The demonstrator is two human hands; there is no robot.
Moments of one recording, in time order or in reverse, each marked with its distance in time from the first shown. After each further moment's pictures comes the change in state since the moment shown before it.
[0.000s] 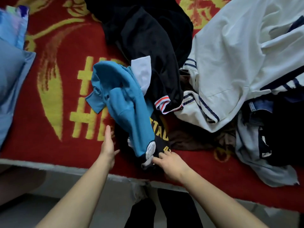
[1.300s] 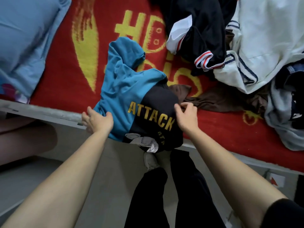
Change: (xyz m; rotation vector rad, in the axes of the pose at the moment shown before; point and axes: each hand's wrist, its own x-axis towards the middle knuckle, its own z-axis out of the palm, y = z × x) left_hand -0.008 -0.050 -0.206 0.670 0.542 0.283; right_hand 0.040 -0.130 0.013 0.933 0.624 0.809
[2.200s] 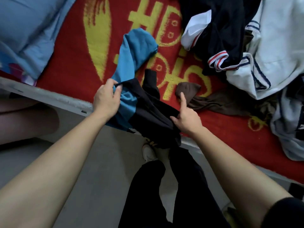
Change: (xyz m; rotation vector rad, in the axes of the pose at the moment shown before) left_hand 0.014 0.027 -0.032 0.034 -0.045 0.657; right_hand -0.010 -0.007 0.012 -0.636 -0.304 -0.326
